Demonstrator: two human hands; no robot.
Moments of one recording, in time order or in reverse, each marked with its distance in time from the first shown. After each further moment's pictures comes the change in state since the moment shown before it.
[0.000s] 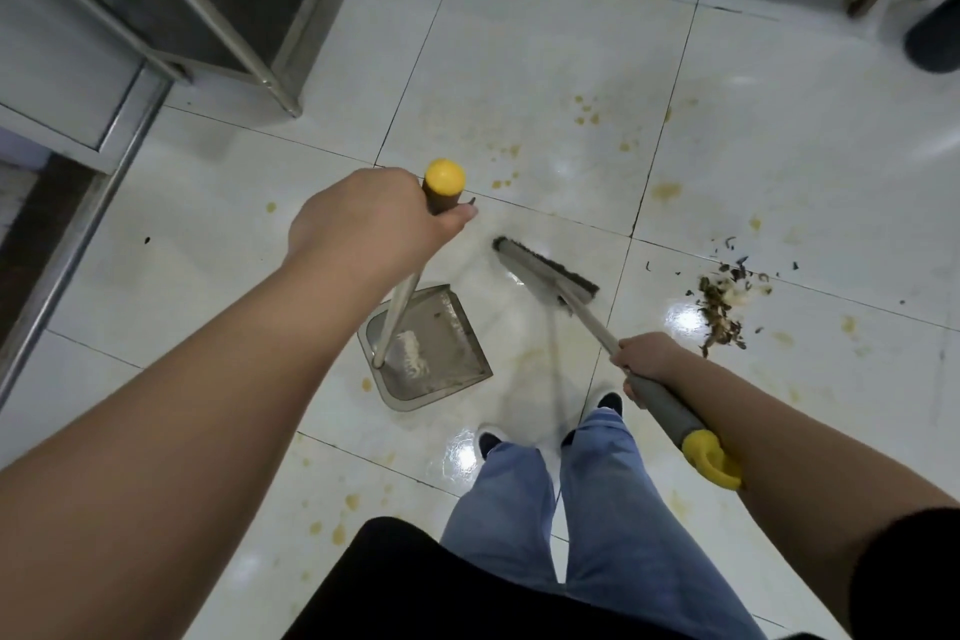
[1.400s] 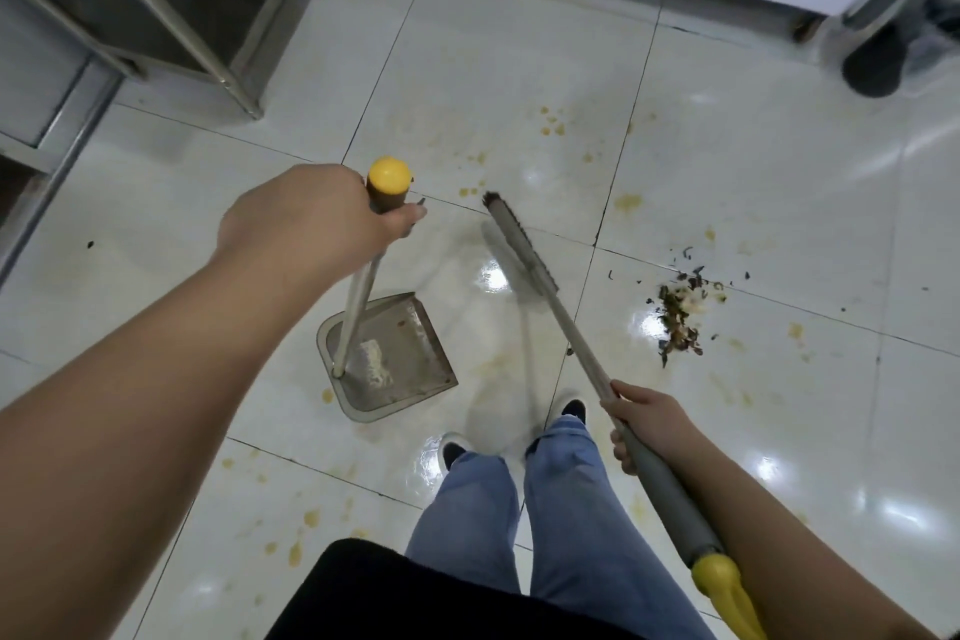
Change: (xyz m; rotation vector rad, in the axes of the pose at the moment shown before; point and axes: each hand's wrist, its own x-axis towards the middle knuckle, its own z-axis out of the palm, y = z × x) left_hand 0.008 0.001 0.001 -0.007 -0.002 -0.046; right_hand -0.041 0.063 -0.008 0.479 0.052 -0.045
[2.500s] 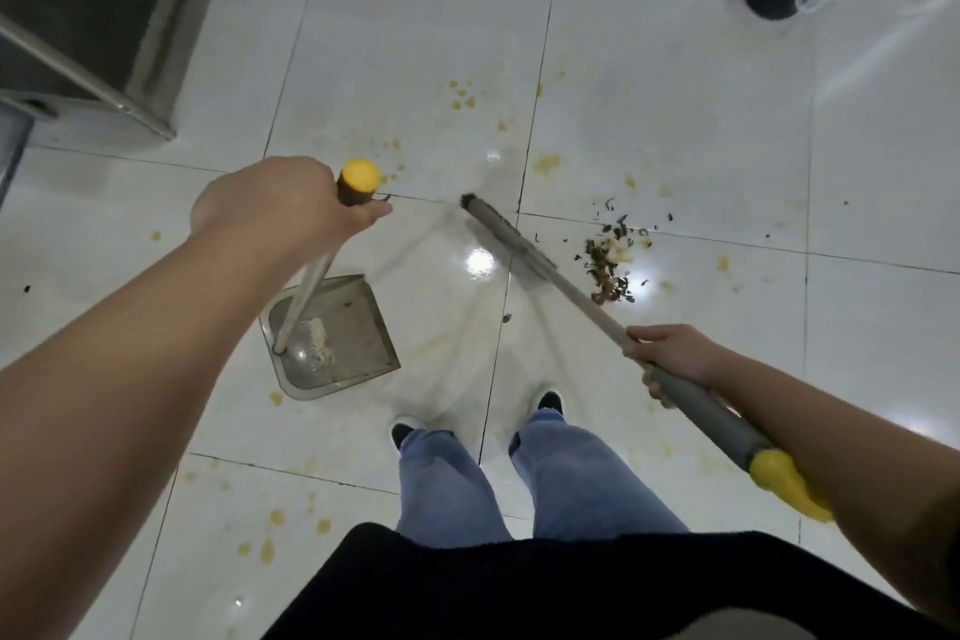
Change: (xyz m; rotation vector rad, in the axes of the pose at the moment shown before) left_hand -0.058 0.169 0.025 0.226 -0.079 0.074; right_hand 0.021 0.035 -0.209 -0.114 -0.094 0.061
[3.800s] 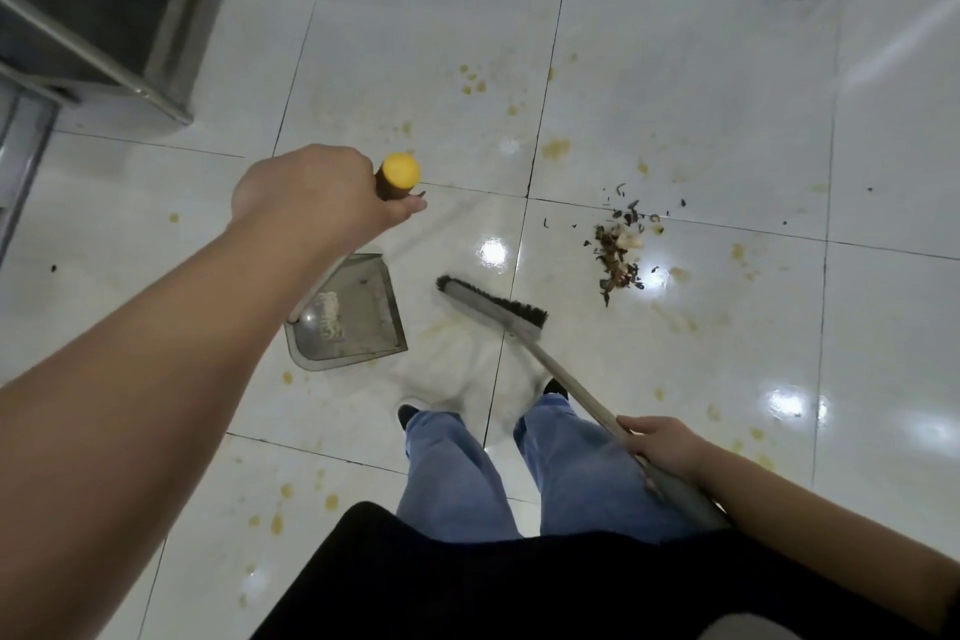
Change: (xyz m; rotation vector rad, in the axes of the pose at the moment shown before) left_hand -0.023 0.029 0.013 0.112 0.030 0.078; right_hand -0.018 0.099 0.042 -0.200 -0.077 -0.001
